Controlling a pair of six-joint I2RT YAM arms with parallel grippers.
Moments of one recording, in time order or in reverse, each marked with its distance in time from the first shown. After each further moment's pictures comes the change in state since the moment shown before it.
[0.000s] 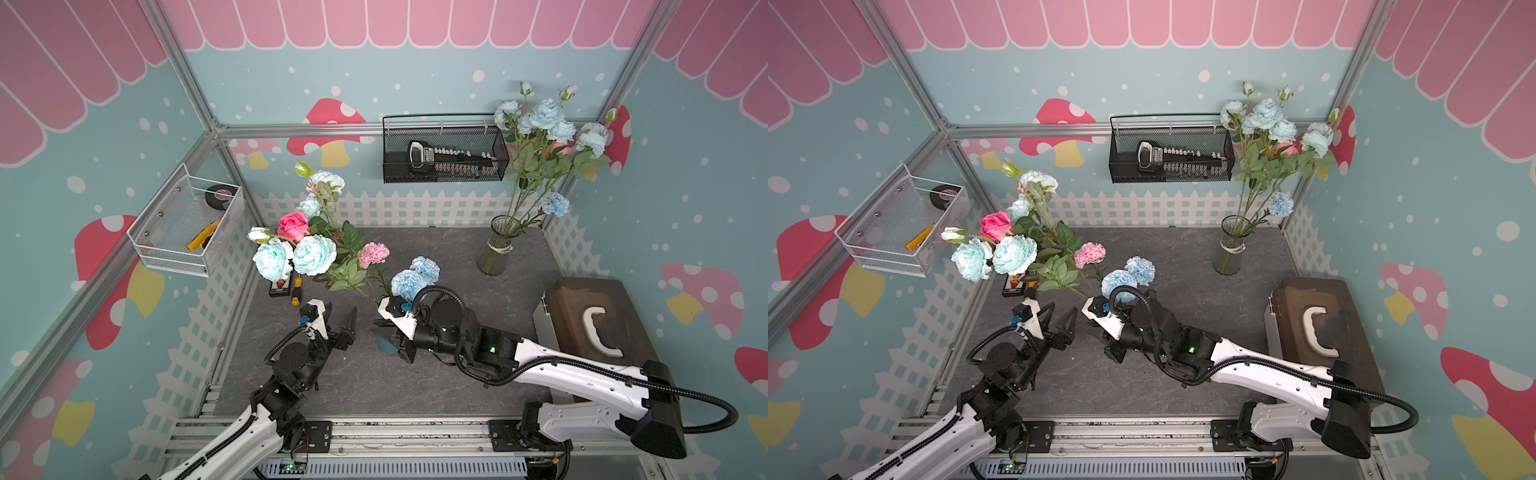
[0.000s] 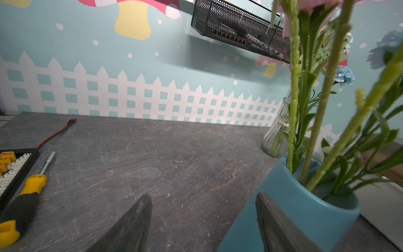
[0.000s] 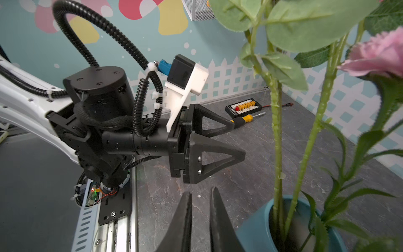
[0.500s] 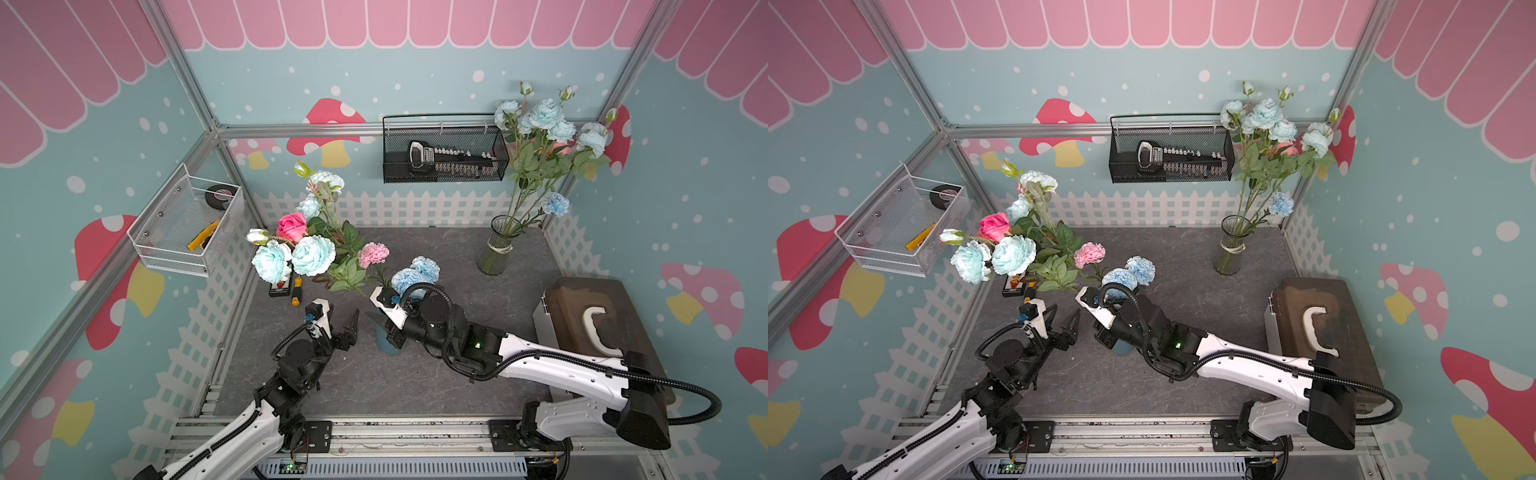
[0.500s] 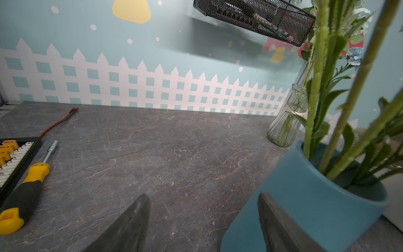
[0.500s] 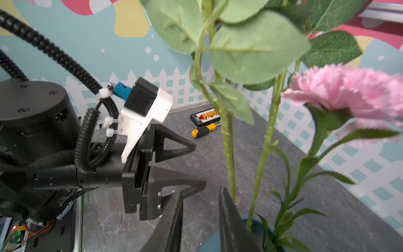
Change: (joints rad) left arm 0.000 0.060 0.000 0.000 -0.002 0.000; right arm 0.001 0.091 0.072 0.073 0.181 -0.096
